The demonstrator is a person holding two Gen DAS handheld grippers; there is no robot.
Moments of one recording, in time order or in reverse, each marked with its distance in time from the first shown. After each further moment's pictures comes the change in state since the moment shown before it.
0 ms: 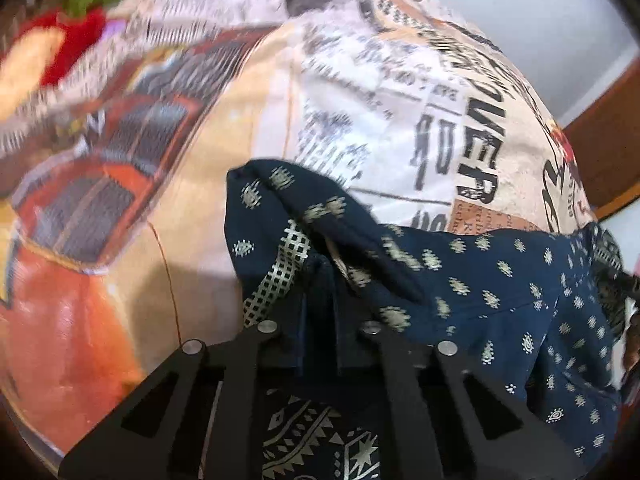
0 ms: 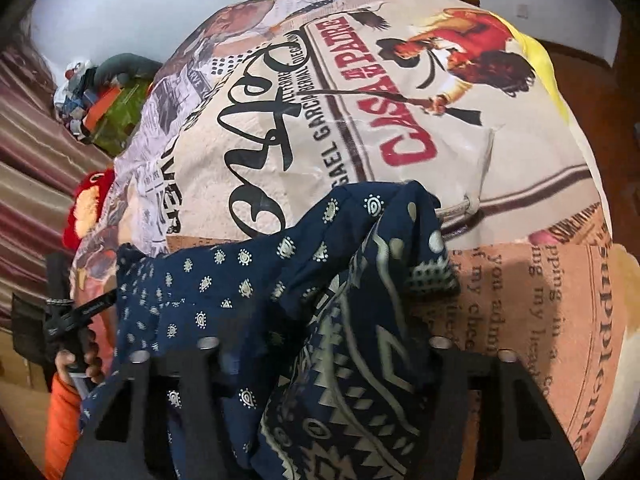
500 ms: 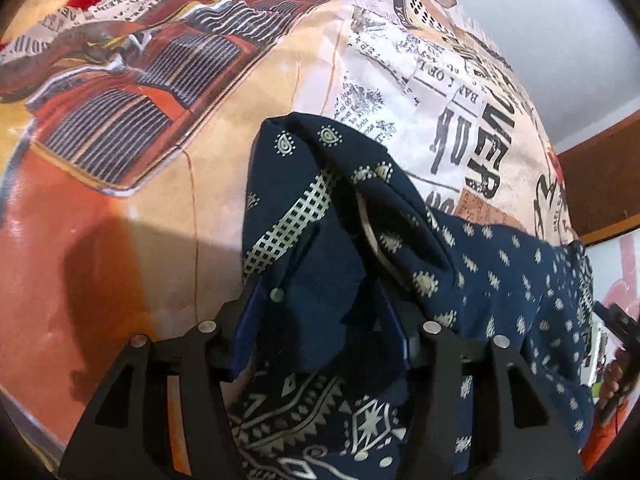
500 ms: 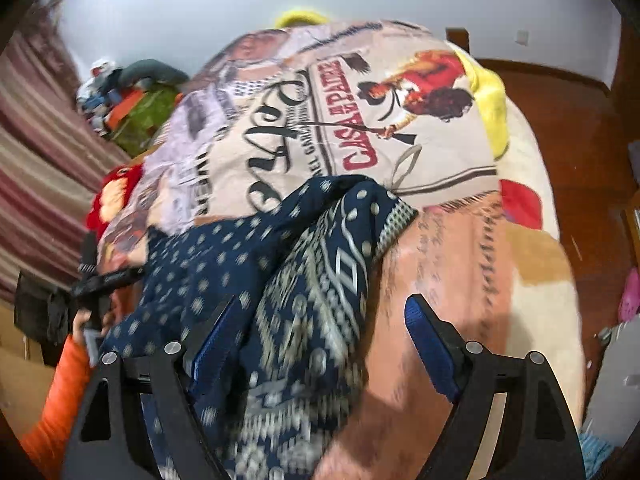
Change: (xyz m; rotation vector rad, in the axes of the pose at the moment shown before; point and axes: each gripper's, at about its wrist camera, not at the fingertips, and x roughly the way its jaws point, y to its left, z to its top) left arm 0.002 0.039 -0.021 -0.183 0.078 -0.128; right arm -0.083 -0.029 -0.029 -0.040 -0.056 0.026
